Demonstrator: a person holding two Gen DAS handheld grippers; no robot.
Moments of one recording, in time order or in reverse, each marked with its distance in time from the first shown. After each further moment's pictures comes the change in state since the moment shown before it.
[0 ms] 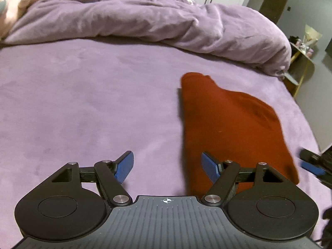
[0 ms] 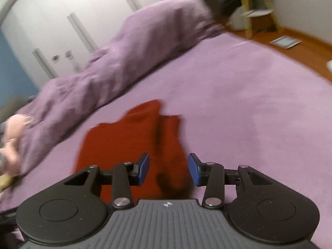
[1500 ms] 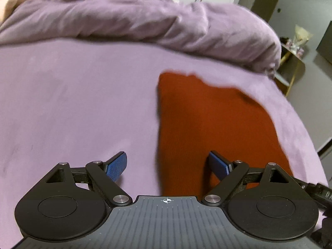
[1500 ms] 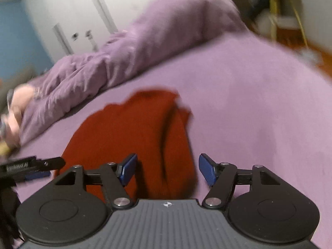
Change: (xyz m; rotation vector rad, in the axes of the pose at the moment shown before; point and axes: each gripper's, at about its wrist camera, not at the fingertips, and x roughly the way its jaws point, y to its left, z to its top) left arm 0.024 -0.015 -0.023 0.017 -0.012 -0.035; right arm 0.001 -0.045 -0.036 0.019 0.058 0.011
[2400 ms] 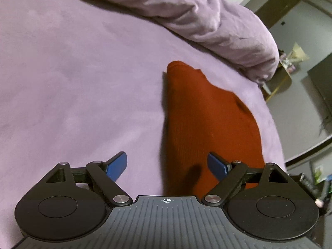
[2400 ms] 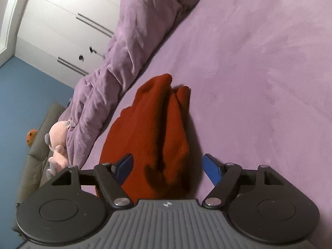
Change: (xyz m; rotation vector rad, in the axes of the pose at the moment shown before) left arm 0.024 0.056 0.032 -0.213 0.144 -0.214; right arm 0.042 -0.049 0.051 0.227 0.162 0.268
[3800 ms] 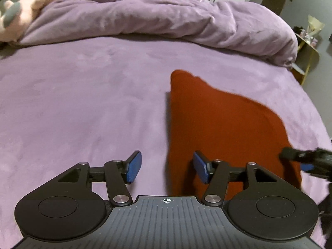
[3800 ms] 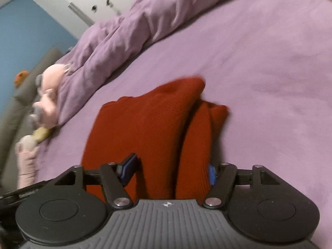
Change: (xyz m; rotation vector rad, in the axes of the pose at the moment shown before) left arm -0.094 0.010 -0.064 0.232 -0.124 0.328; right arm 0.028 0.138 -0.105 -0.275 0.043 -0.171
